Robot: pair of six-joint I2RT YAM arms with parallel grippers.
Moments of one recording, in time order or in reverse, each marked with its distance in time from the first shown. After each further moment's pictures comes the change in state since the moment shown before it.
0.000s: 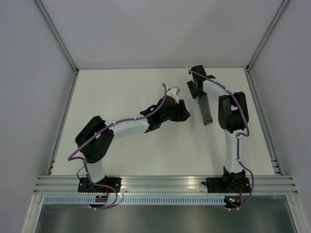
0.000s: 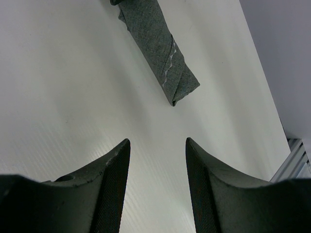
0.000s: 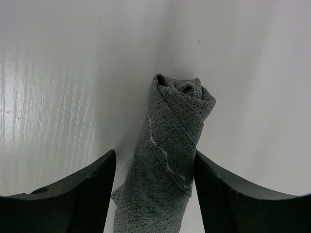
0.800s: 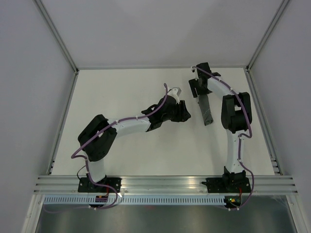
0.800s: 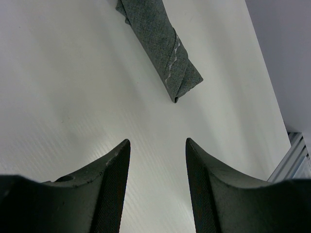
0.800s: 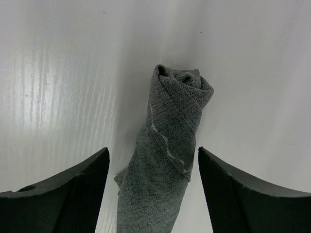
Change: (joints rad) left arm 0.011 0.038 0.019 -0.005 0.048 0.000; right arm -0.050 -0.022 0.026 -0.074 -0.129 0.033
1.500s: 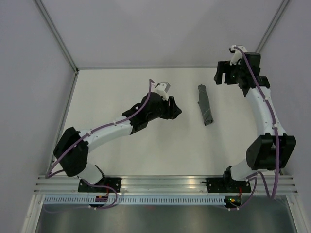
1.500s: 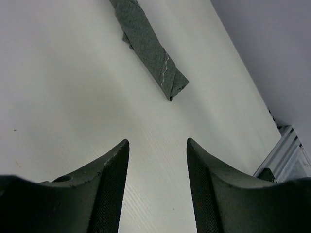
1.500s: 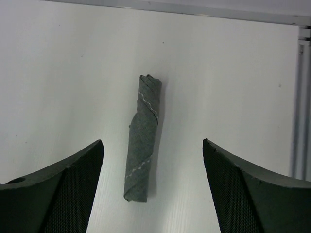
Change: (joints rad) left arm 0.036 -0.275 -0.104 -0.090 -0.002 0.110; right arm -0.212 -0.655 -0.257 0.055 -0.375 0.058
